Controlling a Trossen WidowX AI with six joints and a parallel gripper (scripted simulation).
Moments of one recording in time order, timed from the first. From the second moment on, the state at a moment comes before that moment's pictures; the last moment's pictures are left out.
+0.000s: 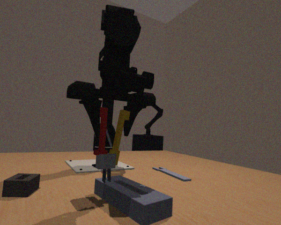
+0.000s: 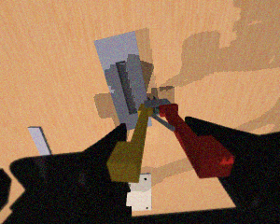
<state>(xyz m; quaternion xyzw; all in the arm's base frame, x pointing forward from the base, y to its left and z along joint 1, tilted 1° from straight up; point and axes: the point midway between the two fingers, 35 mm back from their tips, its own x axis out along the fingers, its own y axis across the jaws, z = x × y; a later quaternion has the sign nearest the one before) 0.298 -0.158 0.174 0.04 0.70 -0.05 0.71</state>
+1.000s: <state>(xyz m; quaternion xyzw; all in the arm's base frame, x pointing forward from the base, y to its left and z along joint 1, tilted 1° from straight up) 0.321 -0.119 0.173 0.01 0.70 -0.01 0.71</state>
